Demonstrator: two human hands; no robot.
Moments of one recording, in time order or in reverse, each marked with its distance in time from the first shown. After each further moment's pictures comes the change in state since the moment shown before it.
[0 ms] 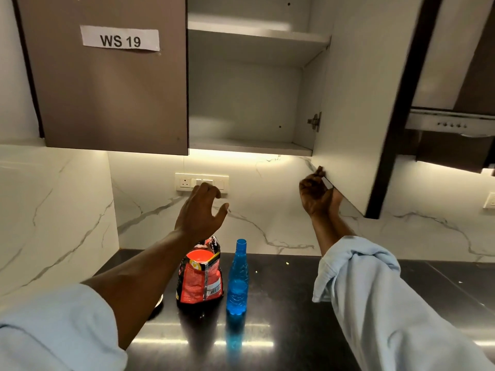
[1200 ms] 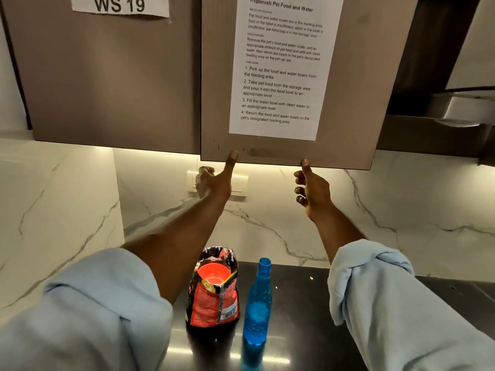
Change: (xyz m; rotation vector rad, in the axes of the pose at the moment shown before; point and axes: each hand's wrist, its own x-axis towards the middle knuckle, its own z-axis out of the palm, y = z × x) left_hand 0.129 -0.084 0.074 -0.540 0.211 -1.007; right_hand 0.125 0.094 -0.038 -1.281 0.196 -0.025
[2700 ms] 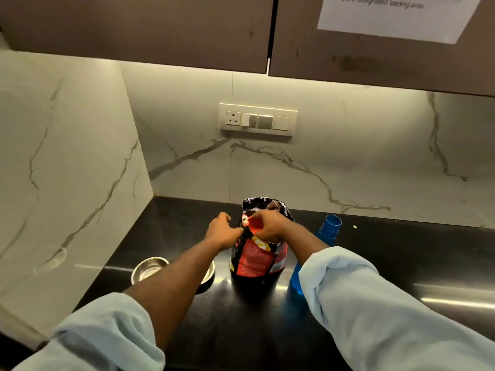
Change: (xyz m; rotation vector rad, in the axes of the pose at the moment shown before) left_hand 0.035 -0.290 -0.092 0.606 -0.555 -0.239; right_hand -0.073 0.249 0.156 -1.344 -0.820 0.138
